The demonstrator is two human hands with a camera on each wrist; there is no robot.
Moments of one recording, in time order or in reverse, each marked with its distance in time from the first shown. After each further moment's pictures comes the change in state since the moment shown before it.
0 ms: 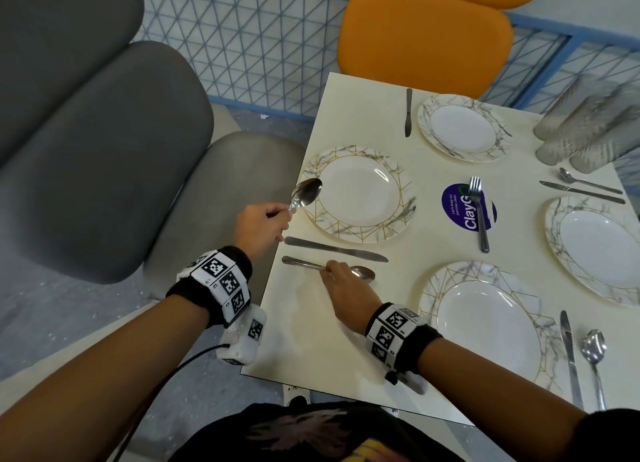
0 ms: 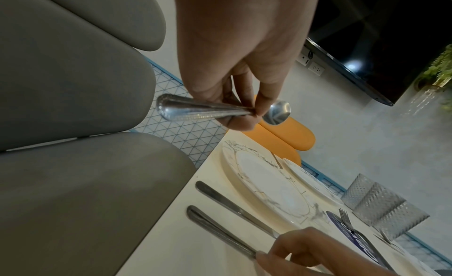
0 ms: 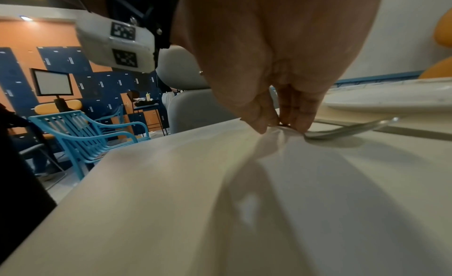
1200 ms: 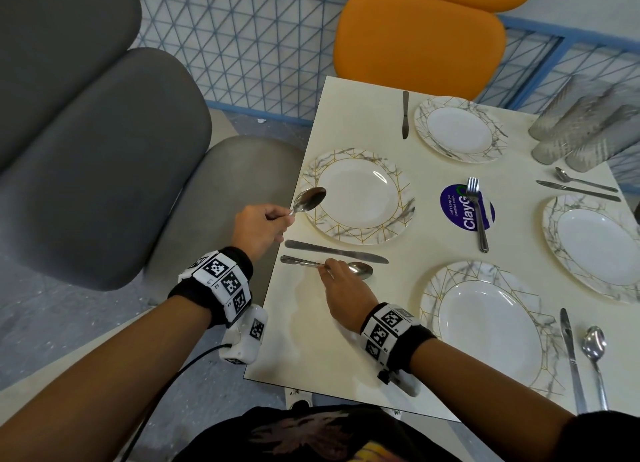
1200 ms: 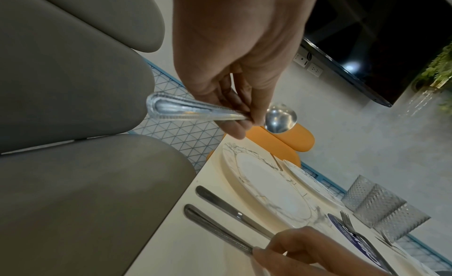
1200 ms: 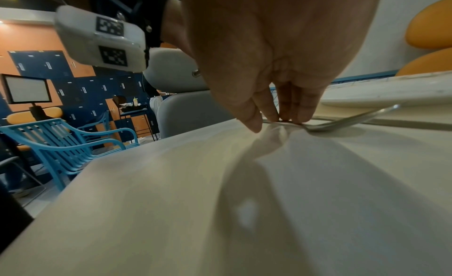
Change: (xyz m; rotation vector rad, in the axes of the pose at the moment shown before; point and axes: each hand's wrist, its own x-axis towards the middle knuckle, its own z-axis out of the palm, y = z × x) left_hand 0.005 0.000 -0.004 0.075 0.007 0.030; right_hand 0.011 -0.003 0.010 0.089 0.102 0.074
